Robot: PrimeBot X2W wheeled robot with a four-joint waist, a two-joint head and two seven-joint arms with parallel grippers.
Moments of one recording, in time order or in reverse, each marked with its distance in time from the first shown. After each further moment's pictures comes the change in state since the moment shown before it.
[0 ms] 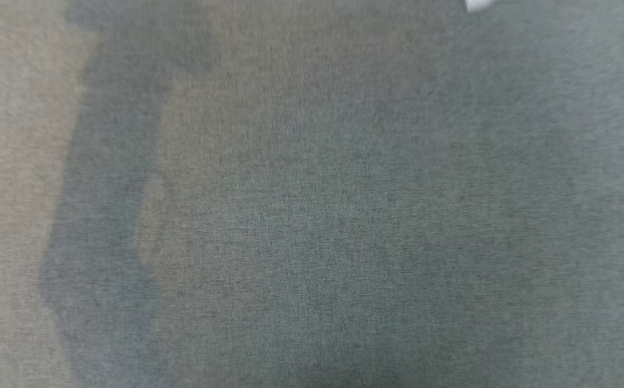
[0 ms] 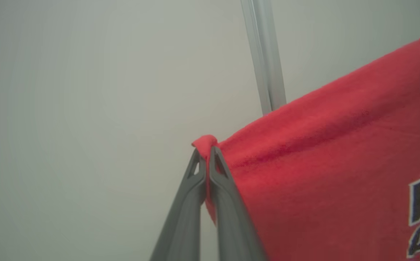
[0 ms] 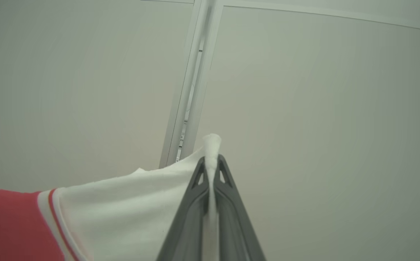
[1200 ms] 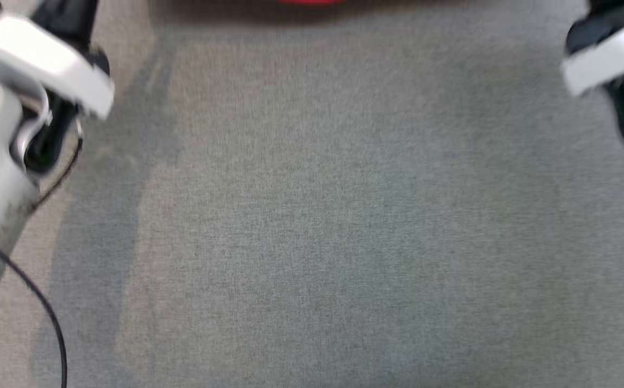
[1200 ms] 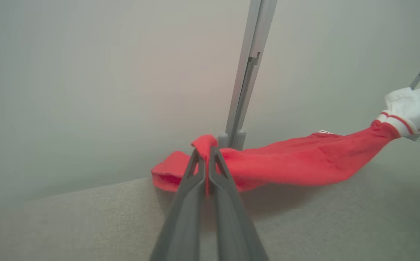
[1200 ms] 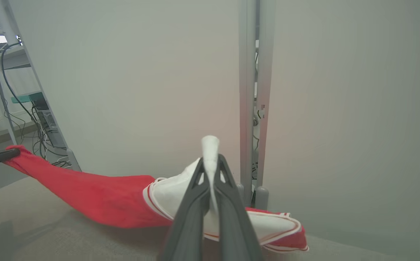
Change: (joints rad) left arm 0.609 0.026 0.035 -0.133 -0.177 -0.019 -0.063; right arm 0.649 0.048 0.167 -0.184 0.221 0.000 -0.092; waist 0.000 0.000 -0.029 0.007
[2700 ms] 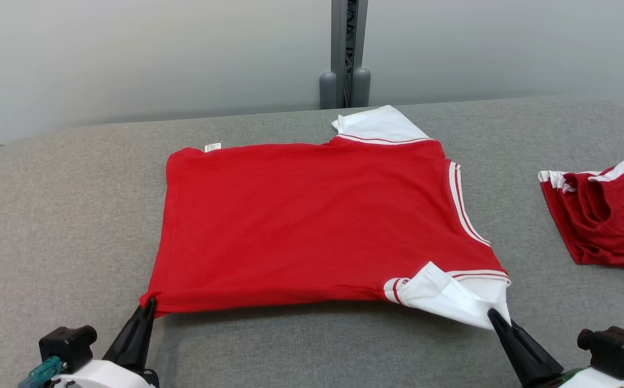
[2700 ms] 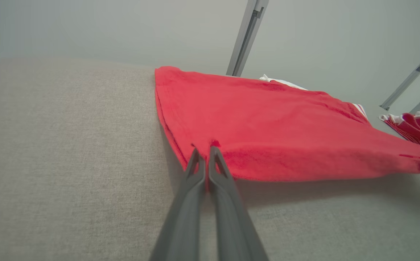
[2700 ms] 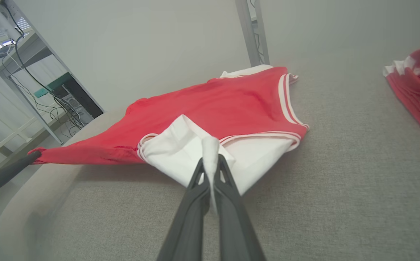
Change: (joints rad) left arm 1.054 -0.174 0.544 -0.241 0.389 0.007 -0.001; right arm 1.097 0.049 -0.185 -0.304 -0.019 0.000 -0.001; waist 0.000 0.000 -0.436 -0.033
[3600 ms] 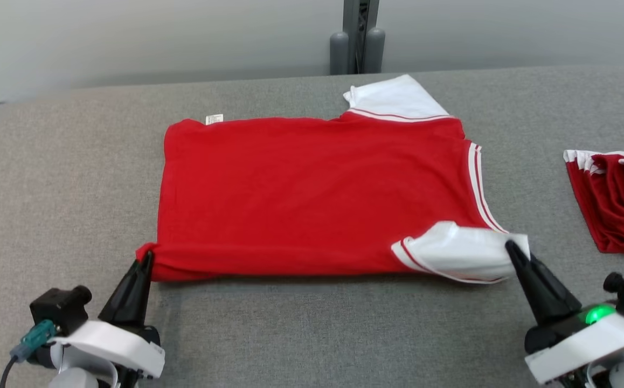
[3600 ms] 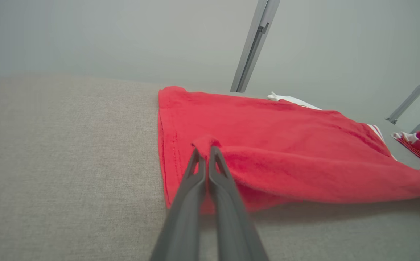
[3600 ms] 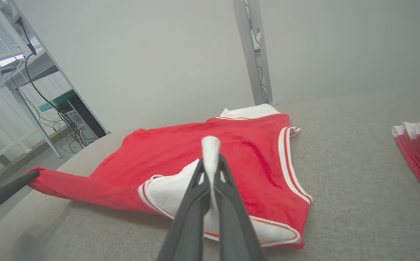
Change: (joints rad) left arm -0.063 -0.032 0.067 -0.040 0.060 -0.007 0.000; right arm -0.094 0.002 -0.086 -0.059 -0.040 0.000 0.000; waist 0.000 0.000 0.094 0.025
